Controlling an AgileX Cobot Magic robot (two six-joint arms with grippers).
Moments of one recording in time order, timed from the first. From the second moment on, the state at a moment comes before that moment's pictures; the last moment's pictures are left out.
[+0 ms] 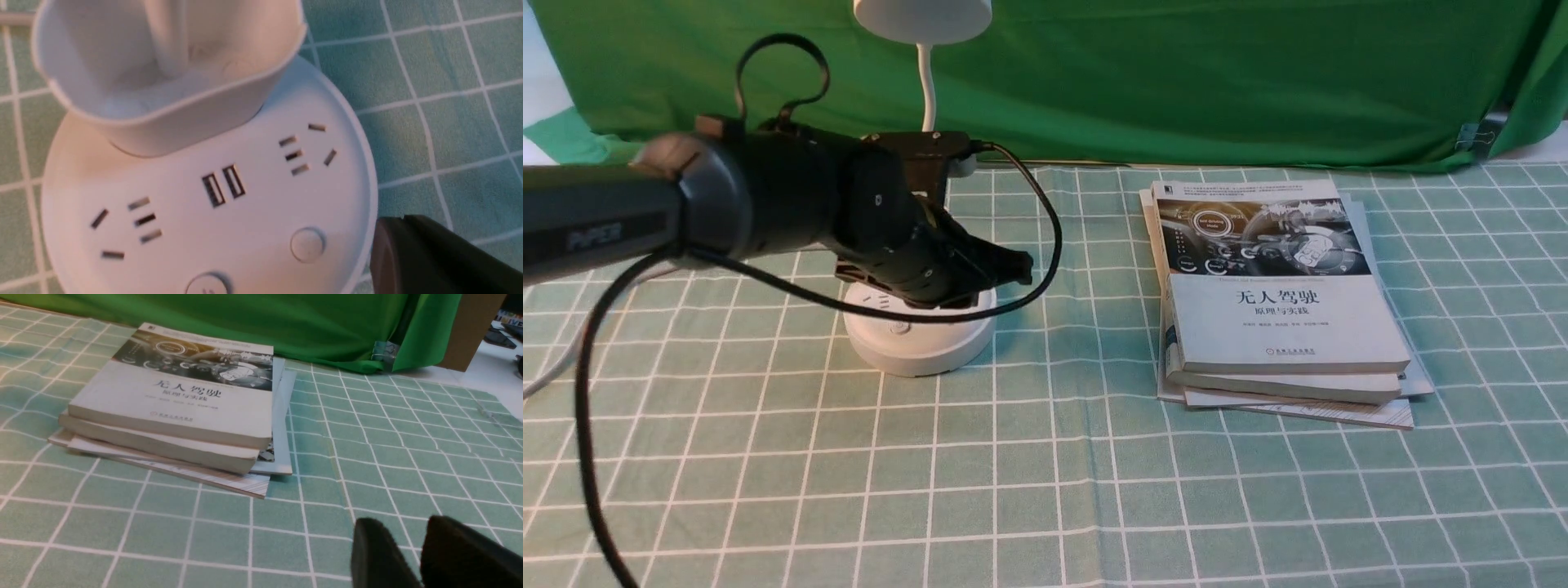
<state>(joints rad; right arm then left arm) 0.08 0.00 0.01 -0.10 0.24 -0.06 -0.44 1.93 -1.35 -0.07 0.45 -0.21</state>
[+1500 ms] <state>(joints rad) 0.08 0.00 0.01 -0.10 0.24 -0.06 -0.44 1.96 -1.38 0.05 0.50 -0.24</state>
